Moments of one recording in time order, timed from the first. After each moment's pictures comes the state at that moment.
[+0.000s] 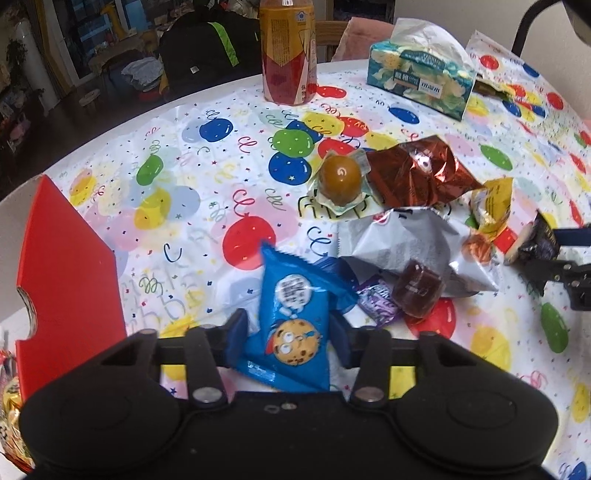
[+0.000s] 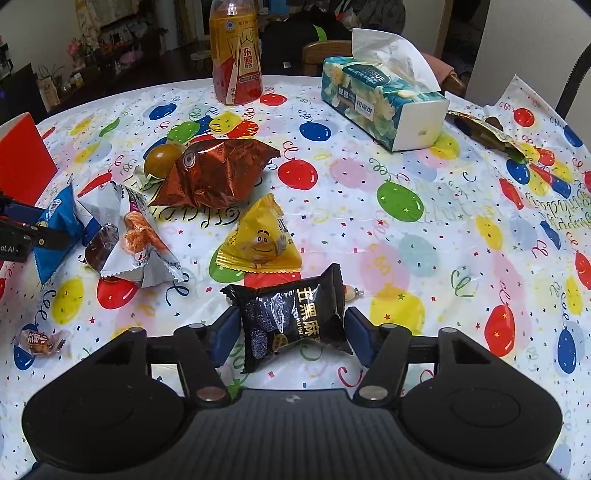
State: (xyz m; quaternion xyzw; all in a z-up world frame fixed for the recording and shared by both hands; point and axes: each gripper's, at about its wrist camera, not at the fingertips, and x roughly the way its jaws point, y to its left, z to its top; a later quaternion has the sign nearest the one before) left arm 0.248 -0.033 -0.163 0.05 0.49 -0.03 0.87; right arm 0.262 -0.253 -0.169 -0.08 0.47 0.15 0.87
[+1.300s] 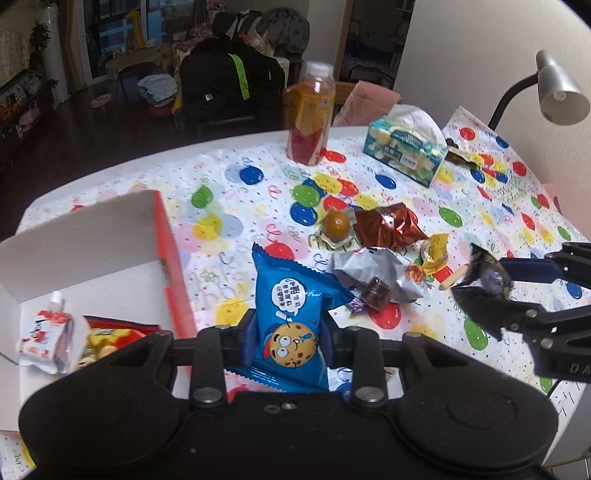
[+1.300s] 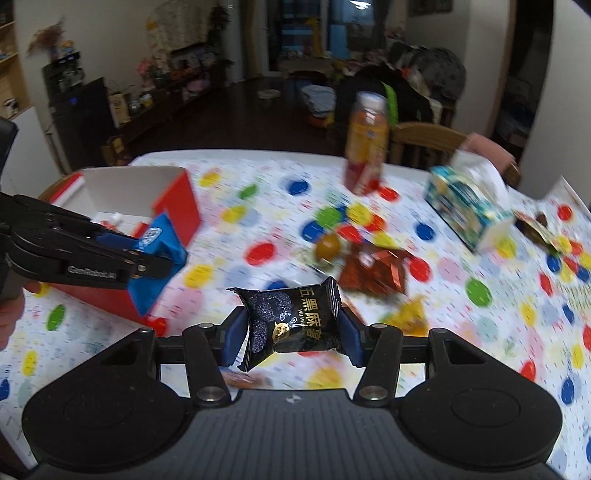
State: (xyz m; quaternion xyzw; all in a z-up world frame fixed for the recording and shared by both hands) left arm 0.164 0.018 -0.061 -0.02 0.44 -0.04 0.90; right arm 0.174 -0.141 -0.036 -0.09 0.40 0.26 0.88
